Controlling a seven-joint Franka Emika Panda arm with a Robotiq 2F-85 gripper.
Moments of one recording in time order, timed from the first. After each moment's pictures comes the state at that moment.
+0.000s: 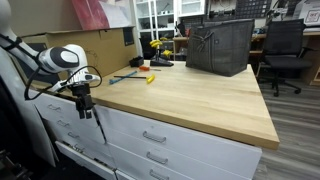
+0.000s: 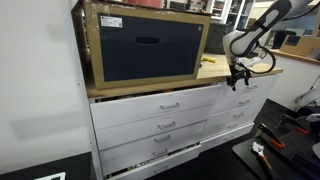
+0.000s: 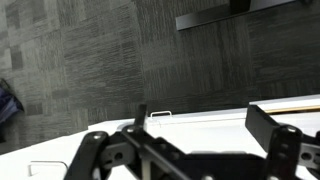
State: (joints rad) arm 0.06 0.42 -0.12 -2.16 -0.36 2.20 0.41
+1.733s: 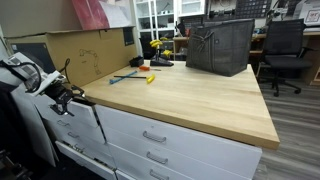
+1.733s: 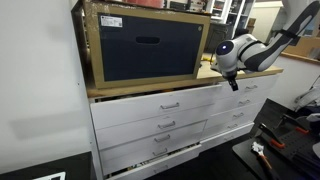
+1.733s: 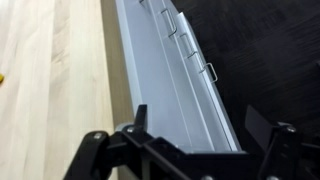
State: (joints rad) arm 0.16 0.33 0.08 -2.37 -1.26 2.22 0.15
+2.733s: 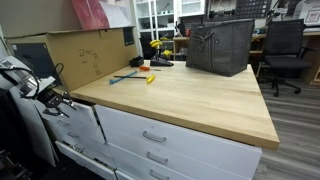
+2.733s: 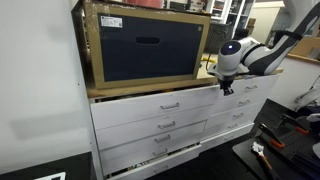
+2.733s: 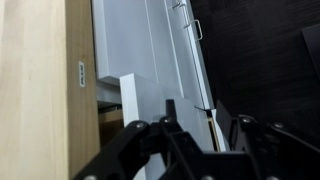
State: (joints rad) arm 0.15 0.32 0.15 -2.43 -1.27 2.40 0.12
